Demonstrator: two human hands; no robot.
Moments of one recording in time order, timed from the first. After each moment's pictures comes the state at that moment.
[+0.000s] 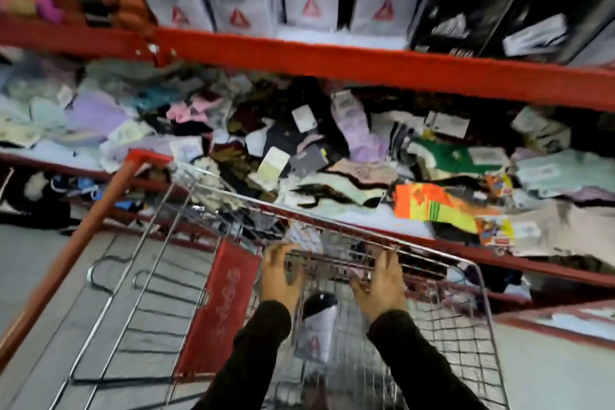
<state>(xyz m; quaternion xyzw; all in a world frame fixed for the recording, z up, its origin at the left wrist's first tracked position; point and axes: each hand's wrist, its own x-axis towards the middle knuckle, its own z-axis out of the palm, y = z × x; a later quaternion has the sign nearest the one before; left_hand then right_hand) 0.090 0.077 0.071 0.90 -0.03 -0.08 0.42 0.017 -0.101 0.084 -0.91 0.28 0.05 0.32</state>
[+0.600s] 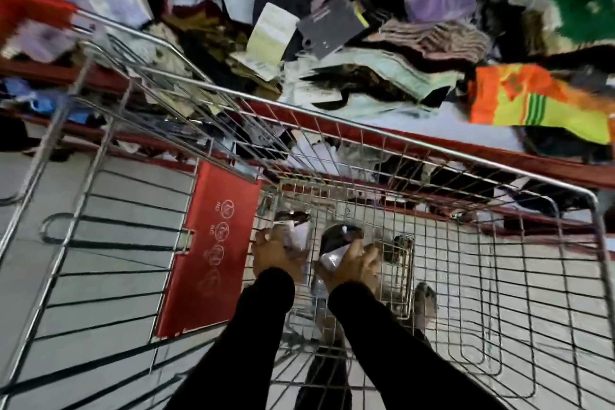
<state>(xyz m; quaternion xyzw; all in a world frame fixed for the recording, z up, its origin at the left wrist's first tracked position) 0.076 0.128 -0.099 0.92 0.10 -0.33 0.17 0.008 0.008 -0.116 -0.82 0.41 0.34 0.22</state>
